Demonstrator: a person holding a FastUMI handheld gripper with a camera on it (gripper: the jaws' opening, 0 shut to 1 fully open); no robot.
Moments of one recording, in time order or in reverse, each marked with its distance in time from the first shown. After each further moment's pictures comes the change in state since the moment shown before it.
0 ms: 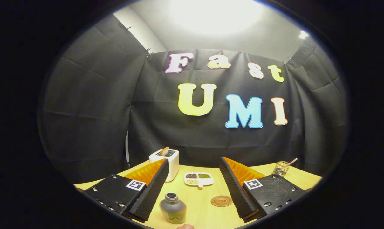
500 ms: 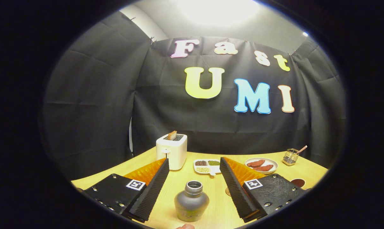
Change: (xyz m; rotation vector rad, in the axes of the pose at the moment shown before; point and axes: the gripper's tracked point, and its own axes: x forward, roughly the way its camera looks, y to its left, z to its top) arm 0.018 0.038 -0.063 -0.011 0.120 0.008
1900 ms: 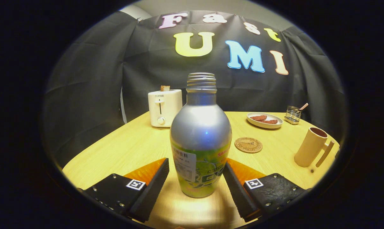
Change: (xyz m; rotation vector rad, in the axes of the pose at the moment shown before) arm -0.001 0.020 -0.144 0.107 0.282 -0.070
